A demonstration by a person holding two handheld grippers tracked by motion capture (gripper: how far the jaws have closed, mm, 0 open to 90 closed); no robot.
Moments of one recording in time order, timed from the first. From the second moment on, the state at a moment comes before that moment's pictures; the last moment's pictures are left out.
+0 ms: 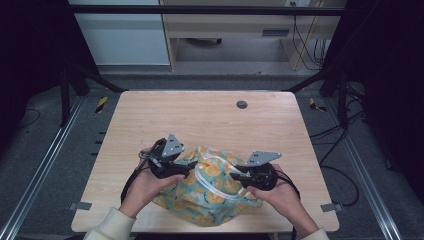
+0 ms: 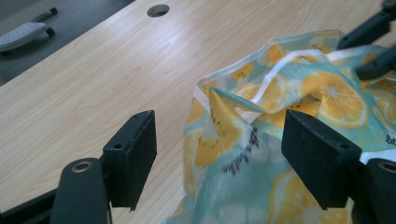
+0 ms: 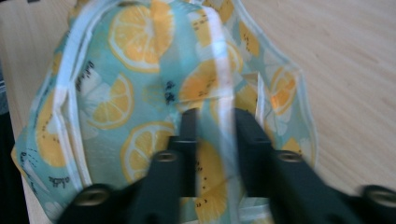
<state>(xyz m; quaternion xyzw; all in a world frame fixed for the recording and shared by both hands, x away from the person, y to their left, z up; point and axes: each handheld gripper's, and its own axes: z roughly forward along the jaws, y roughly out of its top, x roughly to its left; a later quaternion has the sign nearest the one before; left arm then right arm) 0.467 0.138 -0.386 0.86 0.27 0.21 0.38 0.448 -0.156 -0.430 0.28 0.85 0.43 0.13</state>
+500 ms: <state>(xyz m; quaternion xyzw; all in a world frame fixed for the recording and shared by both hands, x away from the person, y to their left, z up) 0.472 0.130 -0.384 0.87 0.26 0.21 0.37 0.417 -0.152 -0.386 0.23 0.82 0.50 0.15</state>
